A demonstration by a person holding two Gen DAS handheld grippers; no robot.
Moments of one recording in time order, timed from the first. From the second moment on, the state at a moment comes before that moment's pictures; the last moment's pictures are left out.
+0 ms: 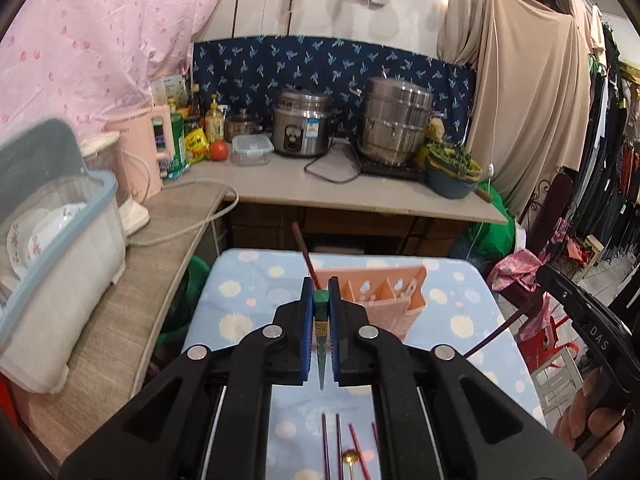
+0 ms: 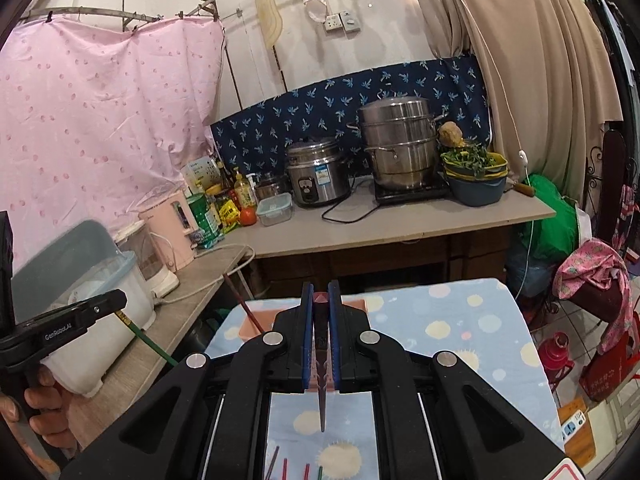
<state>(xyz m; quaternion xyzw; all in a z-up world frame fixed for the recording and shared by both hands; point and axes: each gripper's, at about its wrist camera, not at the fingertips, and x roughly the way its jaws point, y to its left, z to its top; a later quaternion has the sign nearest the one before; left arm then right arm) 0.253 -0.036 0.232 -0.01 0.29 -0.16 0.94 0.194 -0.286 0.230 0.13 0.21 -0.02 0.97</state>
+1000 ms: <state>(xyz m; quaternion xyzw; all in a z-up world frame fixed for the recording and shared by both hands) 0.363 -0.076 0.240 -0.06 0.21 -0.16 0.96 0.323 -0.296 0.214 0.14 0.20 -0.02 0.97</state>
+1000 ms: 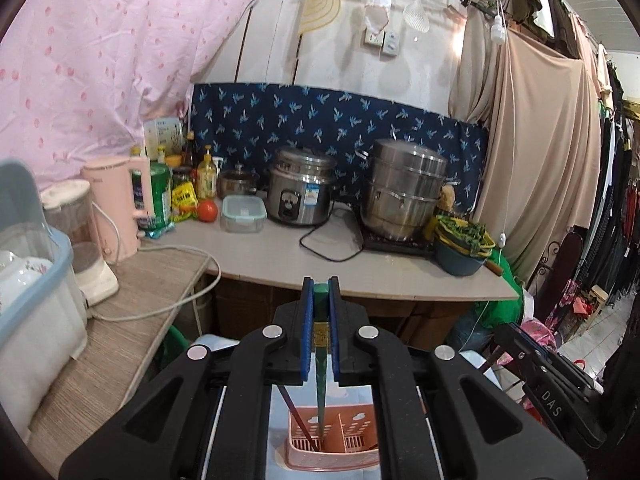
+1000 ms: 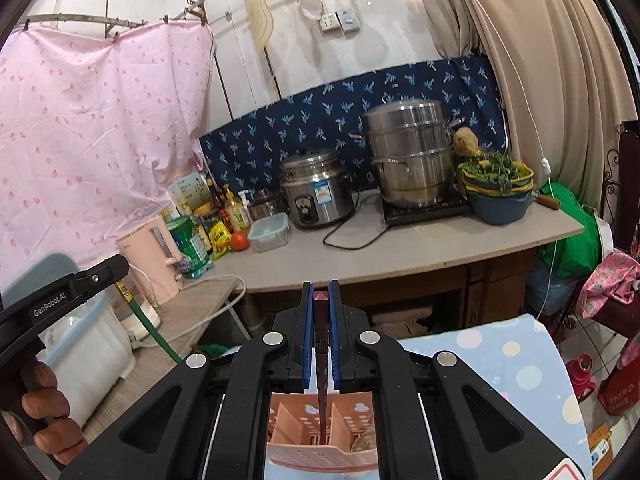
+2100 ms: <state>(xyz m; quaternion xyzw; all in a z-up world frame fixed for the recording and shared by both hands) 0.325 -0.076 0.185 0.00 0.27 -0.14 0.95 0.261 -0.285 0.177 0.13 0.24 -0.02 0.96</state>
